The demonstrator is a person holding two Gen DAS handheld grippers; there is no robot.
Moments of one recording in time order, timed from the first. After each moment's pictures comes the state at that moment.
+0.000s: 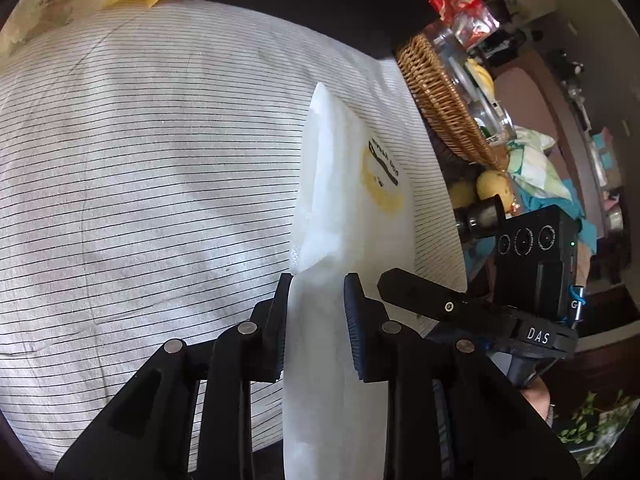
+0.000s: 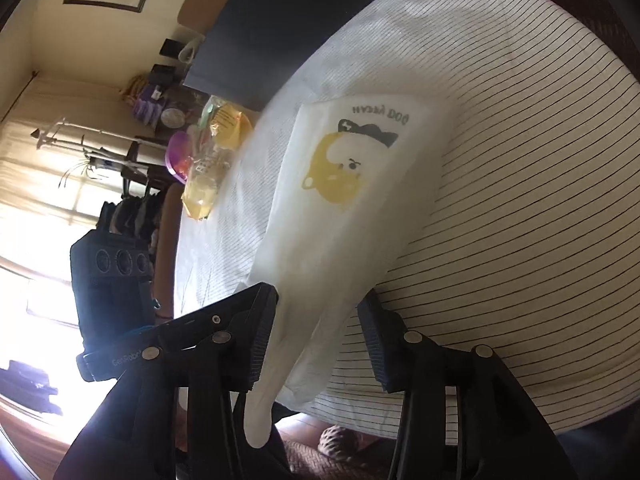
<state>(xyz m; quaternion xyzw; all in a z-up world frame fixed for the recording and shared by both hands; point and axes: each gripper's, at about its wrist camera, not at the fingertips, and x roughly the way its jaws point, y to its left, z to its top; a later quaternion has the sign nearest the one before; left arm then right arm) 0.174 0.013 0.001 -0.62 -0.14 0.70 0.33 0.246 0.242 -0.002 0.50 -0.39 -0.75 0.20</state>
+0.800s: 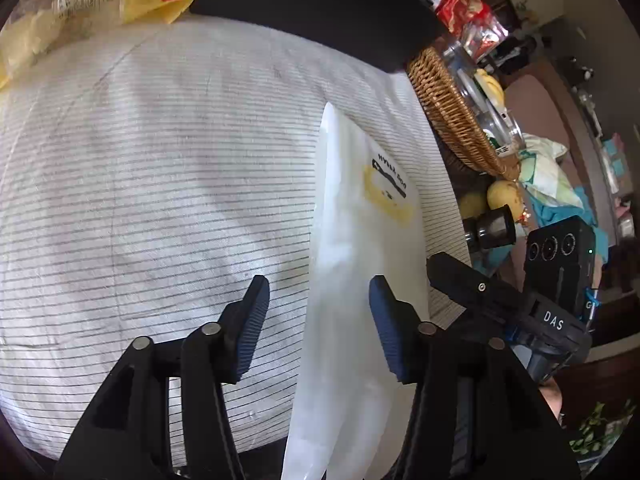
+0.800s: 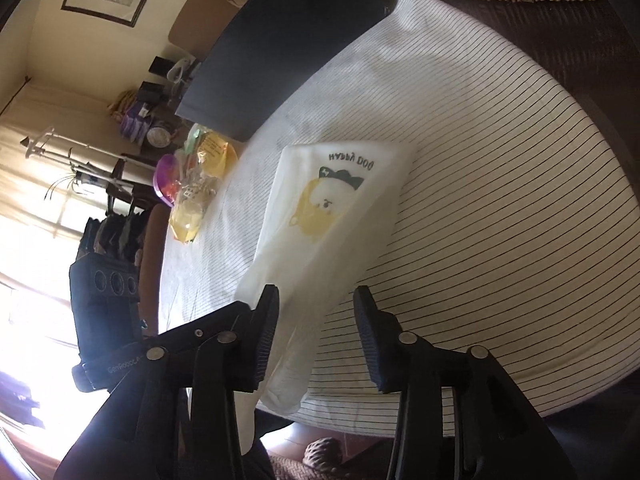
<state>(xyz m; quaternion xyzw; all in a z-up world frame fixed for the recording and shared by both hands) 0.174 0.004 0.018 -0.60 -0.12 0.73 0.30 0.254 0.272 0.023 0.48 -0.37 -0.79 0.14</state>
